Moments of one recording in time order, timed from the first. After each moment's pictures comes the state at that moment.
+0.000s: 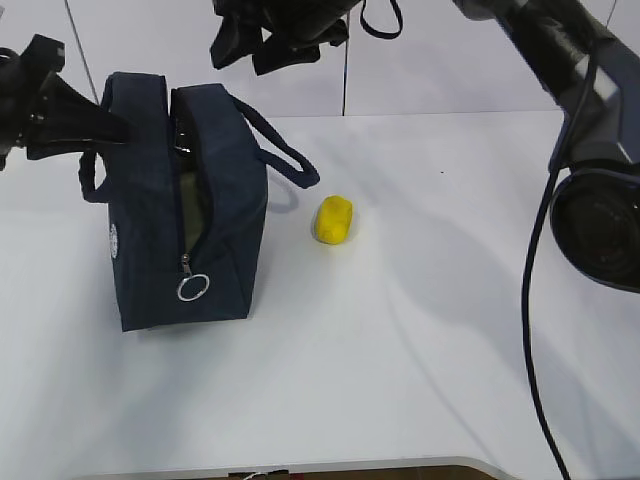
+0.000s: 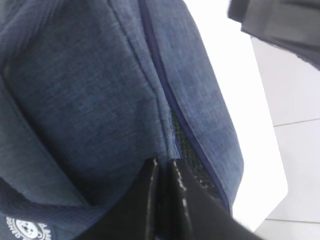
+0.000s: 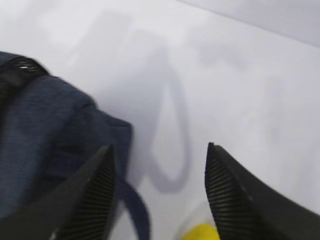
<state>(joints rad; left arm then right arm) -0.02 1.64 -1.09 -1.24 0.86 0.70 0.41 2.55 -2.88 0.49 1.25 -0.10</state>
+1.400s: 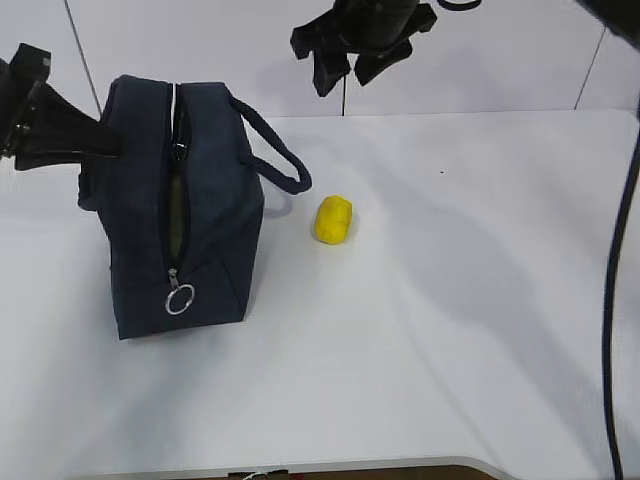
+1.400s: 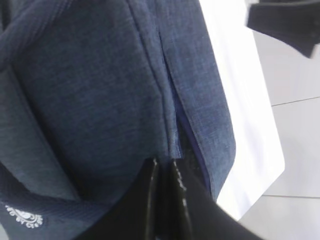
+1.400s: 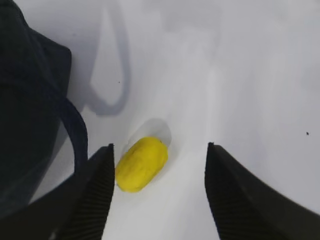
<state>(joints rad) 0.01 1.64 -1.09 -1.19 0.96 0.70 0.41 2.34 -2.53 0.01 1.26 -0.07</state>
